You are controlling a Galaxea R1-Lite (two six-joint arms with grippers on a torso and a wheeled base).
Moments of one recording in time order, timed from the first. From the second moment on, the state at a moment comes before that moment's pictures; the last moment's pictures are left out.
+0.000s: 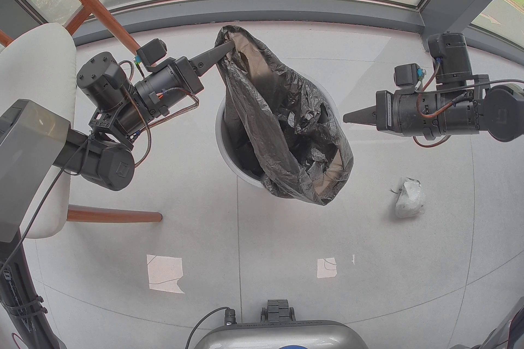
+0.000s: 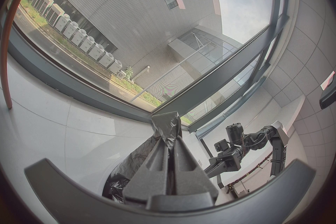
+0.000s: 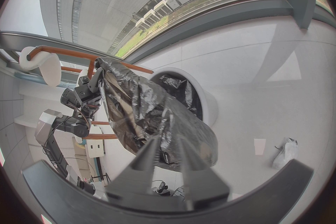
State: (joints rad) left arm -0.29 2.09 -1.28 -1.35 -0.69 -0.61; right arm 0.41 1.79 -1.39 0.06 0.35 0.28
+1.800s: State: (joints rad) left arm -0.30 2.02 -1.21 -1.32 -0.69 -0.61; right arm 0.47 1.95 -1.66 0.06 0.41 0.36
